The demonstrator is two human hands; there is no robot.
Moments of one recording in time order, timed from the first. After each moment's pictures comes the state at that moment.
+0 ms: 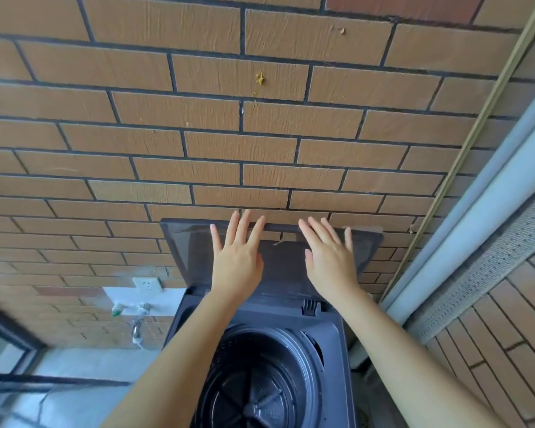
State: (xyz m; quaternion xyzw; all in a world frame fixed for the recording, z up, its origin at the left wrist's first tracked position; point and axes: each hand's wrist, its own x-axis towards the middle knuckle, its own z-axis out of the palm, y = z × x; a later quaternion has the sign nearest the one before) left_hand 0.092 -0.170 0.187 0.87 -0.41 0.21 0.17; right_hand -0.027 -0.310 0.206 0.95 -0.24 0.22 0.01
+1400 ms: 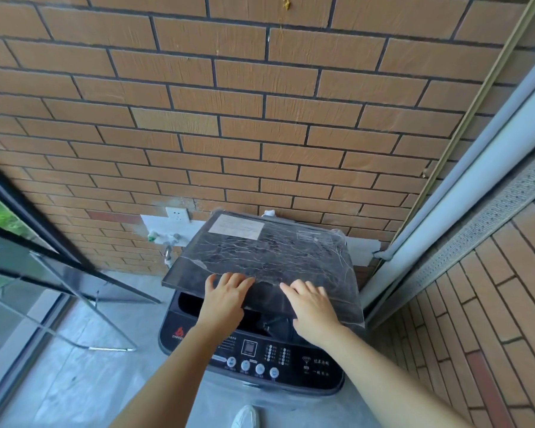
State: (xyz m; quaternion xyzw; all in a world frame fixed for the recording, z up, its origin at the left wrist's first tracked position) left_hand -0.052 -0.008 0.059 0.91 -0.41 0.00 0.06; right_hand -0.174 -0.175 0.082 0.99 -0.12 -0.09 -0.06
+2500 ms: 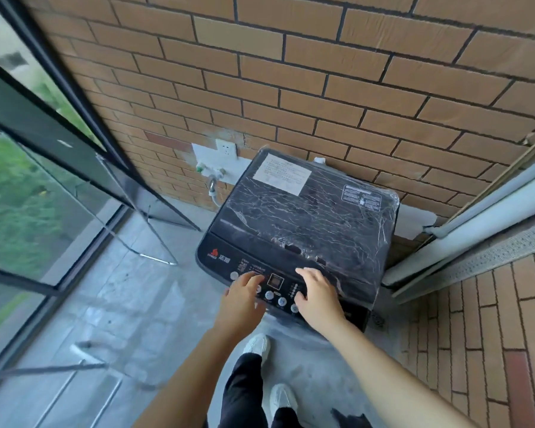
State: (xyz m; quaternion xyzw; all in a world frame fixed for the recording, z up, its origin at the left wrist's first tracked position) left_hand -0.164 0.051 0.022 0.94 -0.18 -0.21 0.20; right_hand -0.216 -0.121 0.022 0.94 -0.16 -0.11 -0.28
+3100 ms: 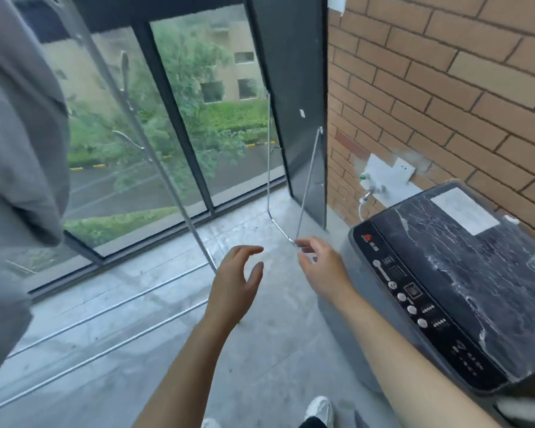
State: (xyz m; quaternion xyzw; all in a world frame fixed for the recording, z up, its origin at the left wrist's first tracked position) left_hand -0.335 0.289 0.128 0.89 0.14 0.13 0.41; right_hand -0.244 0.130 0.119 0.86 0.16 -0.12 -0.47
